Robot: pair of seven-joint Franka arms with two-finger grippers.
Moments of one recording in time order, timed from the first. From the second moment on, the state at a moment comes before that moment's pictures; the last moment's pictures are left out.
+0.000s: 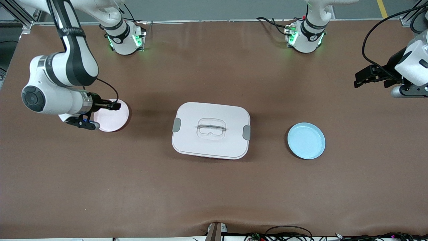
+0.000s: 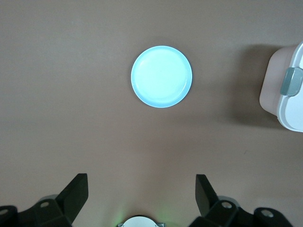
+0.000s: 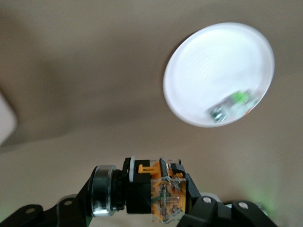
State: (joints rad) left arm -0.04 0.04 -0.05 -1.50 -0.02 1.45 -0.08; right arm 0.19 0.15 -0.06 -1.90 0.23 1.68 0.39
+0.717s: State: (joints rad) left arm -0.05 0.10 -0.06 -1.50 -0.02 1.42 -0.08; right arm 0.56 0.19 -0.05 -1.62 0.56 1.75 1.19
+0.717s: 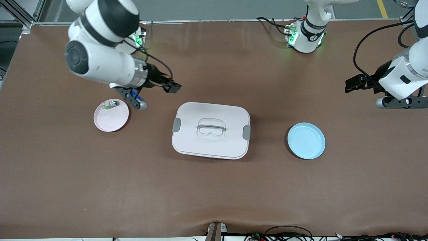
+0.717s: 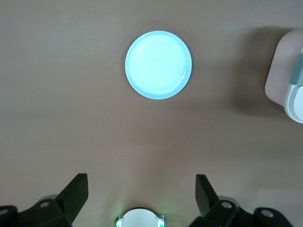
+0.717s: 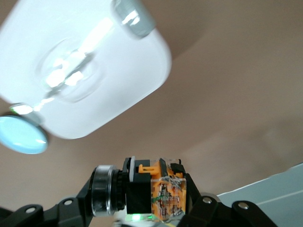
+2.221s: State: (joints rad) left arm 0.07 0.00 -0.39 -1.78 -0.55 1.71 0.10; right arm 0.87 0.62 -0.05 -1.30 0.77 2.41 1.79
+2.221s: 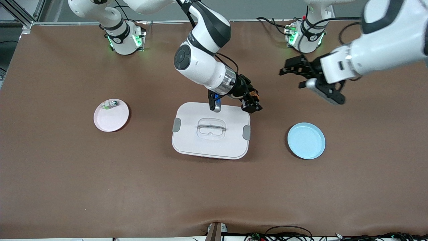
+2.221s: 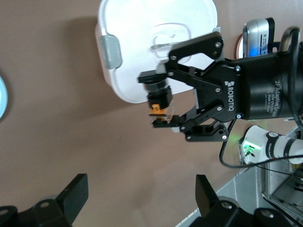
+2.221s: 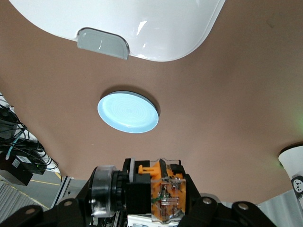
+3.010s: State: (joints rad) left arm 0.08 -0.04 -0.45 -2.05 -0.87 2.11 0.26; right arm 0.88 0.62 -0.06 -1.29 0.77 2.41 1.80
